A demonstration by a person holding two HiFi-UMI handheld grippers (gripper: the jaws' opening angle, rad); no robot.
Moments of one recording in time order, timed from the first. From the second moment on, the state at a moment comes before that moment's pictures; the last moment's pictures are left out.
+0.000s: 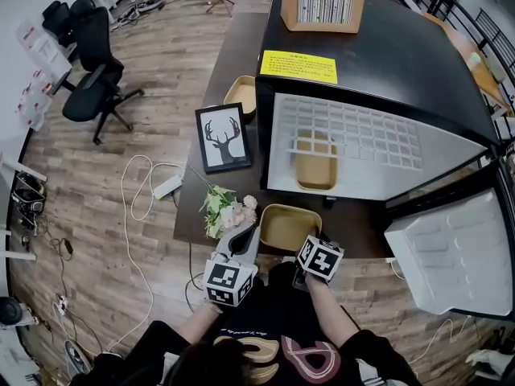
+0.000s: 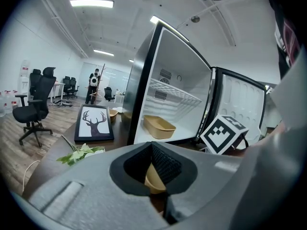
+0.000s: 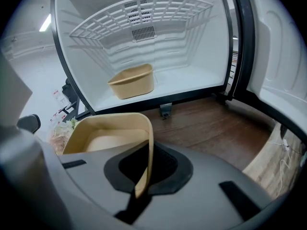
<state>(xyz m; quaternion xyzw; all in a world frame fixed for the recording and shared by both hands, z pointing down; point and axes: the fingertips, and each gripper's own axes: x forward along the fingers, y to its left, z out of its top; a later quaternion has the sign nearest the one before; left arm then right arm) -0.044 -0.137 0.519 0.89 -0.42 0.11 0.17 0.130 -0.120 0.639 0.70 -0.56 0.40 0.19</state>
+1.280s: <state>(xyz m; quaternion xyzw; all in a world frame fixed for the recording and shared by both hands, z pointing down) -0.038 -0.154 0.520 0.89 -0.42 0.10 0.17 0.134 -0.129 0.619 0.66 -0.61 0.40 0.18</state>
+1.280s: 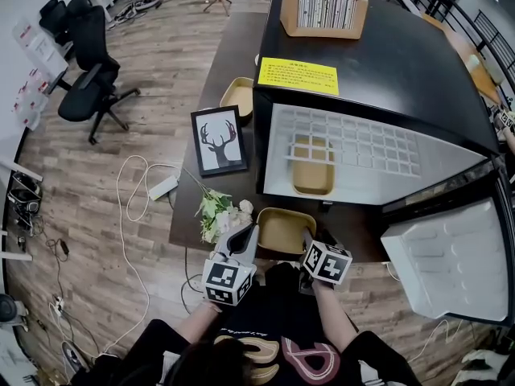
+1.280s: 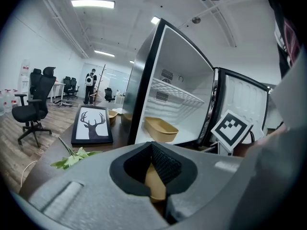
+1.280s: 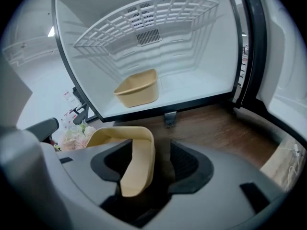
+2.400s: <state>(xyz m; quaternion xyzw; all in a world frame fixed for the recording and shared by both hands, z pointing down) -0.037 -0.177 0.512 0.88 -0.45 0.10 0.16 0.185 -0.227 0.536 0.71 -0.61 0.33 0.09</state>
